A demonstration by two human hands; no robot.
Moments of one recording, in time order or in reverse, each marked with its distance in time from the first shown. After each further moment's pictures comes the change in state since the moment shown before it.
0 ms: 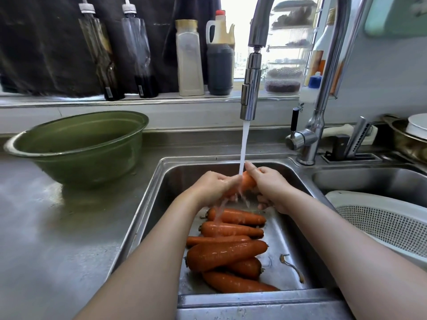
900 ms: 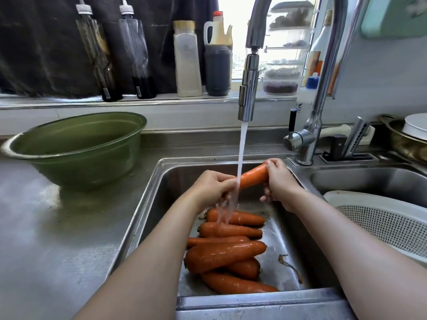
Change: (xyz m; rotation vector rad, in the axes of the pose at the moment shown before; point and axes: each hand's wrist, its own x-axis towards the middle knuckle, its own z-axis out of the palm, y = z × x) left_hand 0.004 -0.003 0.005 -0.168 0.048 0.020; right_hand 0.016 0.012 -0.014 0.184 0.160 -0.069
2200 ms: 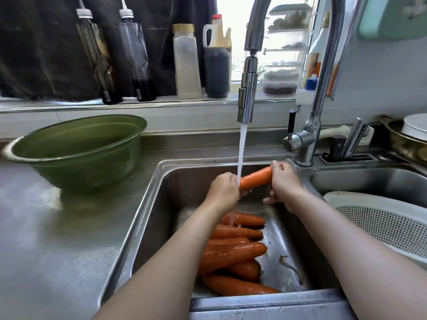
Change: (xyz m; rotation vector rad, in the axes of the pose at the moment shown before) left_hand -0.004 0.018 0.039 0.209 0.233 0.034; right_hand 0.000 -0.003 -0.004 -0.036 0.146 0.063
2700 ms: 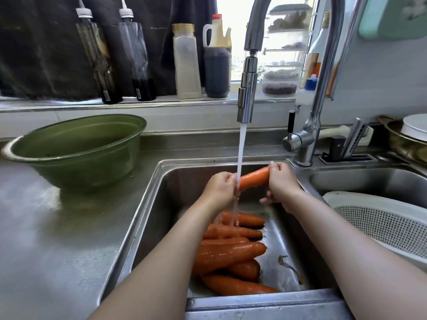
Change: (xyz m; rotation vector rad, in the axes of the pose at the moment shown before) left_hand 0.002 -0.008 -0.007 -0.117 -0.040 0.013; right_hand -0.001 0.000 0.004 -0.011 -0.023 0.006
